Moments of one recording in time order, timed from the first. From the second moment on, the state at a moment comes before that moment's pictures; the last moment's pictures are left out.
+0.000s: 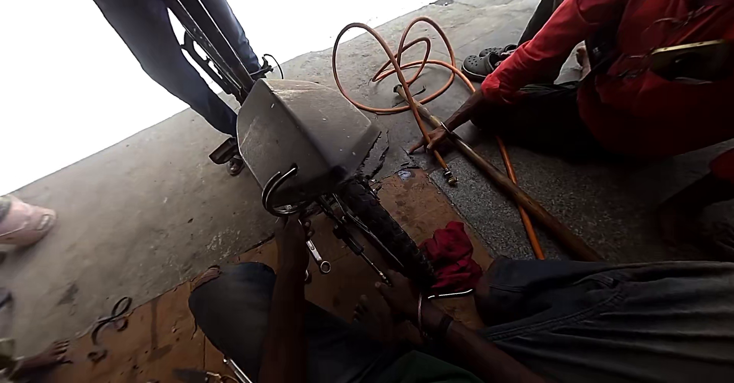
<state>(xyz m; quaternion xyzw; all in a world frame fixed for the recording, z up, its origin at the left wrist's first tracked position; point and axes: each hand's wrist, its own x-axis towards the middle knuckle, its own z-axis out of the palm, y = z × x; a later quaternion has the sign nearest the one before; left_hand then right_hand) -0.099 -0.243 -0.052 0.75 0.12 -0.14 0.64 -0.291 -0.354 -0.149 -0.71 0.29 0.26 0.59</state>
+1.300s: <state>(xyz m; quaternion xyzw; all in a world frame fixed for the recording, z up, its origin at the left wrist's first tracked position) -0.247 -0.215 -0.100 0.86 0.10 -0.22 0.45 -0.306 -0.356 -0.089 -0.64 0.31 0.25 0.65</state>
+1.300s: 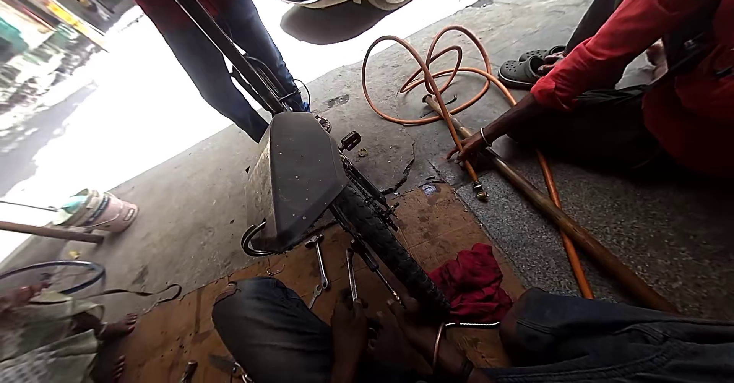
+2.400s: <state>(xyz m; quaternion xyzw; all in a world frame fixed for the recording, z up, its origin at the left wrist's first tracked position) -0.249 -0.259 -0.102 0.90 0.10 -0.20 0.38 -0.305 -0.348 -0.142 -0.71 0.31 0.15 0.62</state>
